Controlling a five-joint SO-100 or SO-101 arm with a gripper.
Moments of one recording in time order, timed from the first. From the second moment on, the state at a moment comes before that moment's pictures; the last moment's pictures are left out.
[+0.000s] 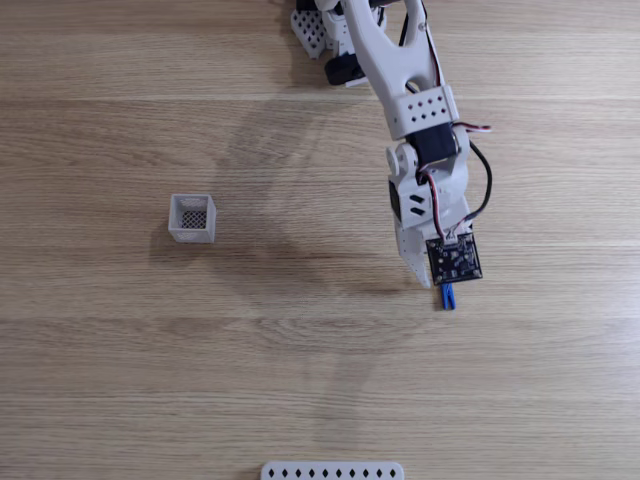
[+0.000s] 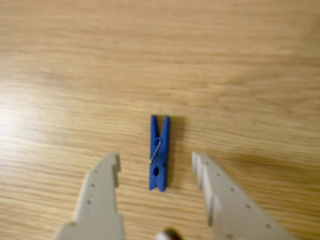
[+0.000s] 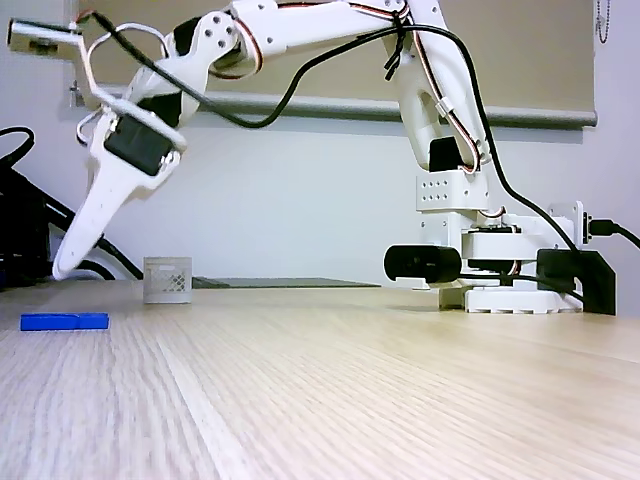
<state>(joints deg) -19.7 63.9 79.0 48.3 -81.8</state>
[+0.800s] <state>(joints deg) -21.0 60.8 78.9 47.7 -75.5</state>
